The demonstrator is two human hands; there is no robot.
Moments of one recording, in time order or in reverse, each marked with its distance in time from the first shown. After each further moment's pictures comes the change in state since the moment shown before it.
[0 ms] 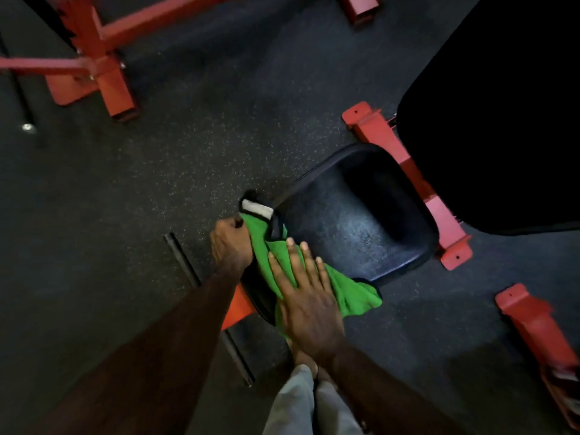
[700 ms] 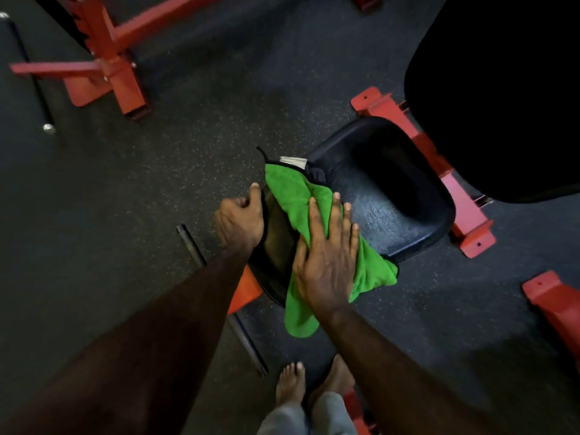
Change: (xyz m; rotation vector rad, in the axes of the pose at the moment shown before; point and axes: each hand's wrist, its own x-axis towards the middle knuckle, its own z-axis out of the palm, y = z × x) left_hand -0.002 0.003 0.008 -0.017 0.138 0.061; right_hand 0.029 0.003 -0.006 0.196 0.248 0.454
